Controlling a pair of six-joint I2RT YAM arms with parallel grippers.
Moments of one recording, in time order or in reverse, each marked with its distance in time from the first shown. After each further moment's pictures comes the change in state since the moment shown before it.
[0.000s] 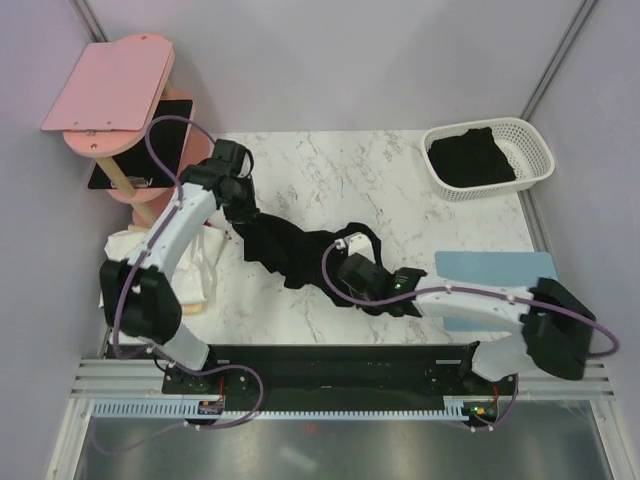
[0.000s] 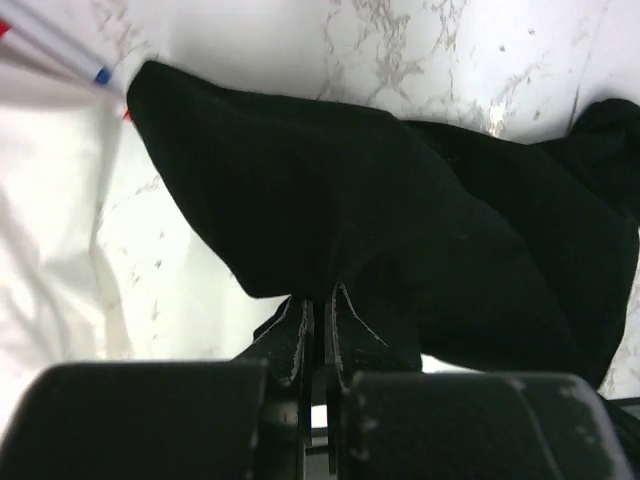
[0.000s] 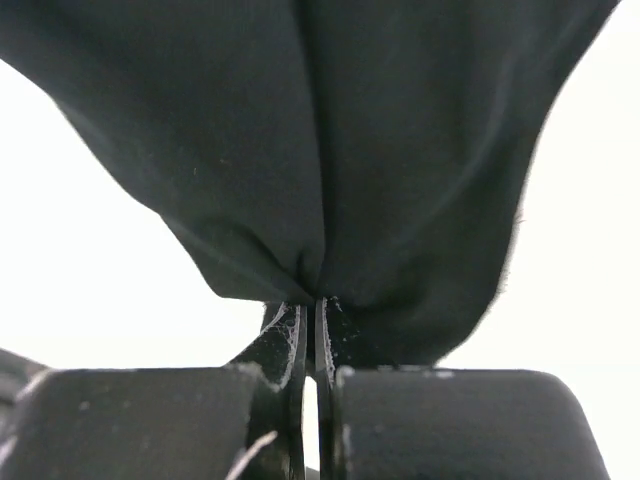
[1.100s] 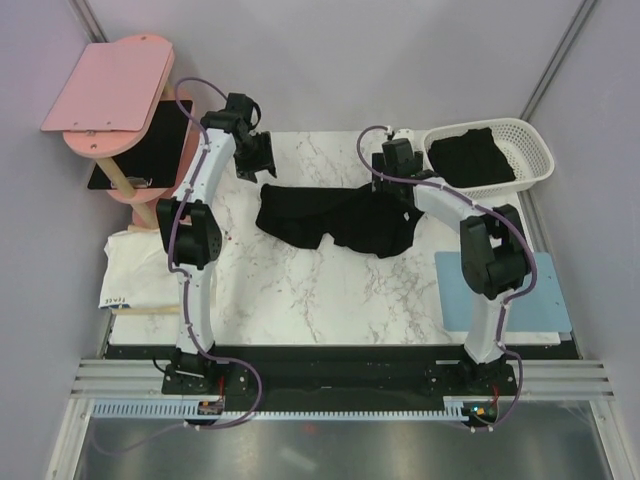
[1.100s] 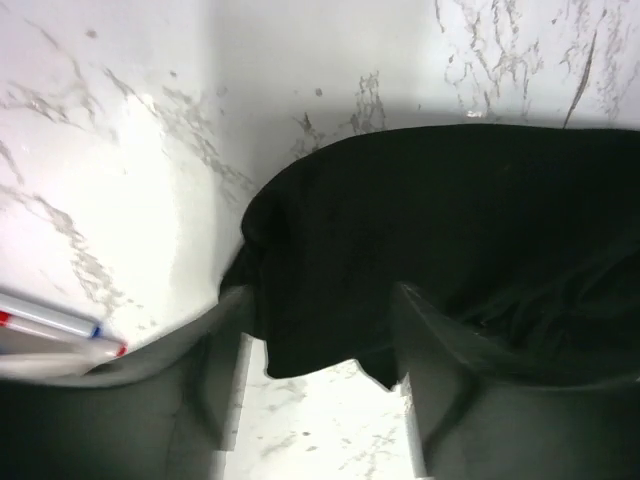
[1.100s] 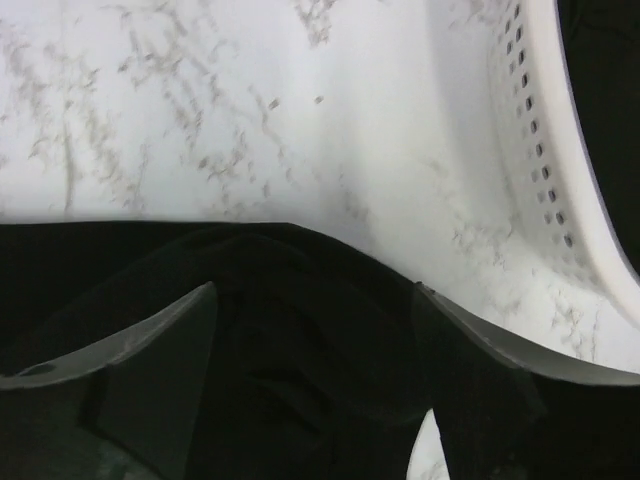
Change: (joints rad) left arm 0.074 0.645 0.830 -0.227 0.114 0.082; right arm -0.671 0.473 0.584 0.196 -0.019 -0.296
